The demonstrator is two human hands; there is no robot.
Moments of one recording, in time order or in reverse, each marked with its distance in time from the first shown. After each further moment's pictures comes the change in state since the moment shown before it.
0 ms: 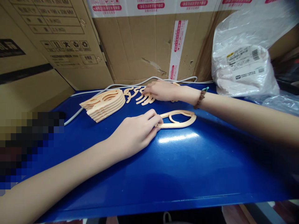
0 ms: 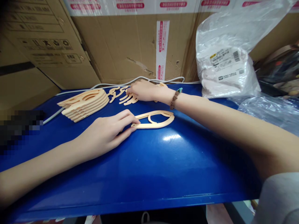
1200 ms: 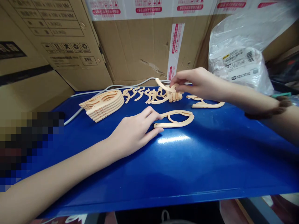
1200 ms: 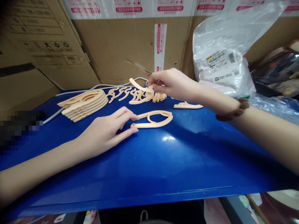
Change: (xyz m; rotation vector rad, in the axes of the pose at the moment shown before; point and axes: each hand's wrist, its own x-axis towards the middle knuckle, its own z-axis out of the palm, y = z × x) left_hand 0.000 0.005 -0.003 -0.092 0.065 -0.020; right_hand -0.105 -0.013 -0.062 0.264 0.241 0.237
